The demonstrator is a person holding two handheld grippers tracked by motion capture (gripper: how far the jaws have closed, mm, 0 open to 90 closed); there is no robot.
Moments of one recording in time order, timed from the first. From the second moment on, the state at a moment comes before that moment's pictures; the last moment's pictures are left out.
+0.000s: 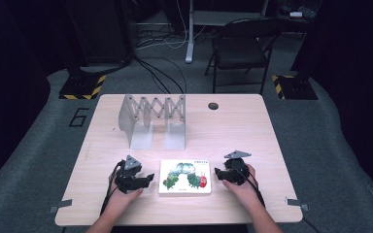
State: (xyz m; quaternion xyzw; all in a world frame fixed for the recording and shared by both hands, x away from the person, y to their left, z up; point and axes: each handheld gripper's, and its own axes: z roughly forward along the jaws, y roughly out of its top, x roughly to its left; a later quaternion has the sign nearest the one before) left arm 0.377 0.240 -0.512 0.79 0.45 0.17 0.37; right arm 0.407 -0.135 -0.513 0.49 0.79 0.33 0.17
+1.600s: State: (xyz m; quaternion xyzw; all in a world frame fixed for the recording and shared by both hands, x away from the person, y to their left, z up) left arm 0.348 0.218 -0.488 0.81 0.42 0.12 0.39; right arm 0.392 -0.116 -0.481 0.45 0.80 0.37 0.13
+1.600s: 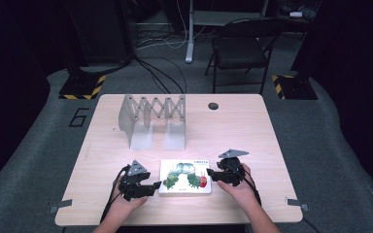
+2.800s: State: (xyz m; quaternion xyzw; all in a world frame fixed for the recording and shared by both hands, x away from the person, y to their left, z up) left arm 0.345 0.196 -0.520 0.84 0.38 0.10 0.38; right arm 0.427 -0.101 -0.503 0.49 0.79 0.36 0.07
